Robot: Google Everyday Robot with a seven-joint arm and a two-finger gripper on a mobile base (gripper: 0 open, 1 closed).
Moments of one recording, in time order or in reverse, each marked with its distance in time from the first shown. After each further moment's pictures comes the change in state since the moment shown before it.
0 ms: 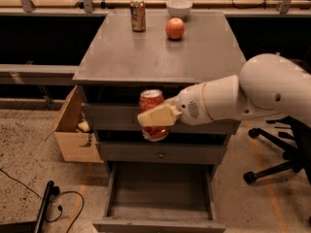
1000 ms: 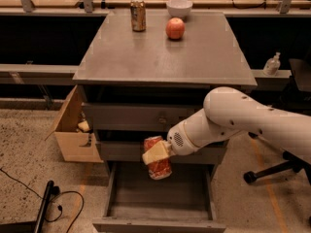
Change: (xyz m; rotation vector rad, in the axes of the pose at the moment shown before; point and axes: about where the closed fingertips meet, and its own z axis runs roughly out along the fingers) arm 0.138 -0.040 0.062 0.065 0.369 0.312
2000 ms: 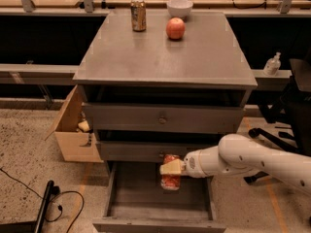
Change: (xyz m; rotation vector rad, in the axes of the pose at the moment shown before) arm 0.056 -0.125 0.082 -0.009 -0.165 0.319
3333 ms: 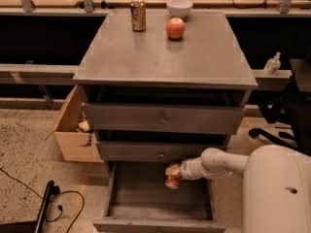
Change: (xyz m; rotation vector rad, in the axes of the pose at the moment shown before) arm -0.012 -0.201 0.167 0.122 -0.015 0.232
